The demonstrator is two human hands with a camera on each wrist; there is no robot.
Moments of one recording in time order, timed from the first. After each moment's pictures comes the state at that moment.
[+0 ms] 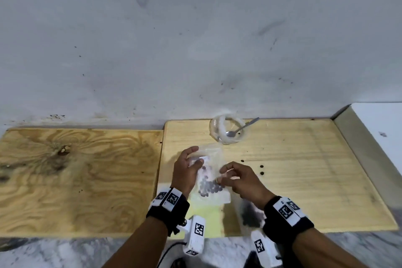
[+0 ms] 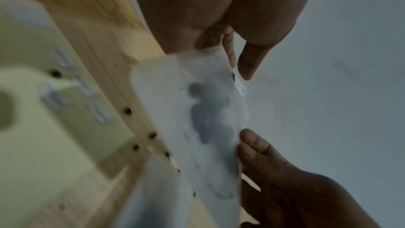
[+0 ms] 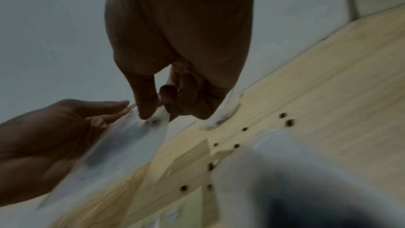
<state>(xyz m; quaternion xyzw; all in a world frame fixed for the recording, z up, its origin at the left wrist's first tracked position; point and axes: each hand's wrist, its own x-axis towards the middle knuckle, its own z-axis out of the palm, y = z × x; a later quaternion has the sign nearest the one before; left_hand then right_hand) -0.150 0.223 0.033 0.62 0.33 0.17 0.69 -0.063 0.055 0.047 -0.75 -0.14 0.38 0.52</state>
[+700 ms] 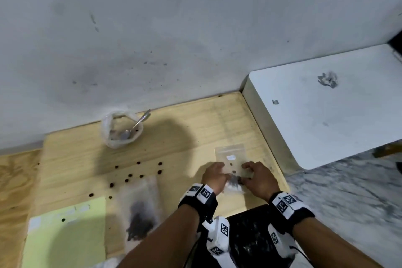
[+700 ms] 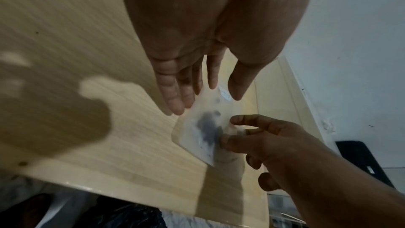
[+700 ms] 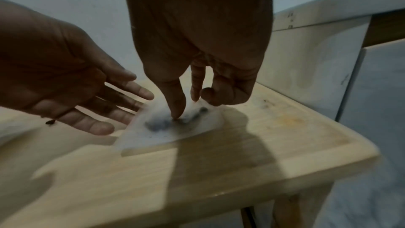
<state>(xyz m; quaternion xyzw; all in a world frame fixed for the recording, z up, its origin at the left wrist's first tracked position) 0.080 -0.135 -0.059 0.65 0.35 -0.21 0.64 0.126 -0.298 -0.042 -0.92 -0.02 0.29 0.25</state>
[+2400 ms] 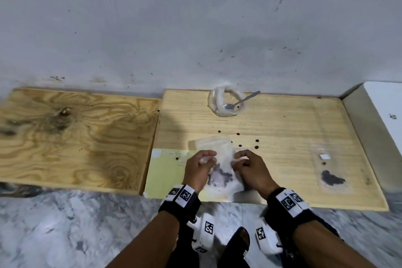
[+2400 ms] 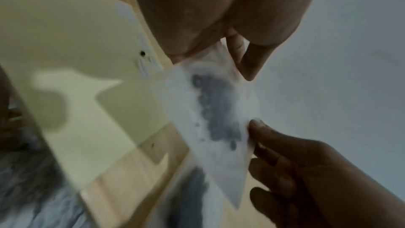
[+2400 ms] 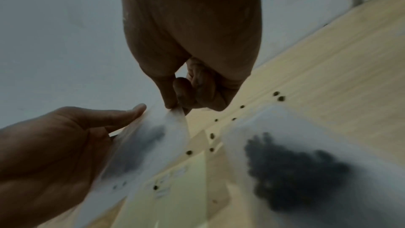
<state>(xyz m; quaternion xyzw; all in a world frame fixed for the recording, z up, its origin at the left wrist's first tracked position) -0.170 0.123 -0.002 0.63 0.40 0.09 0.66 -0.059 -0.018 0.001 -0.80 -0.06 0.35 0.47</state>
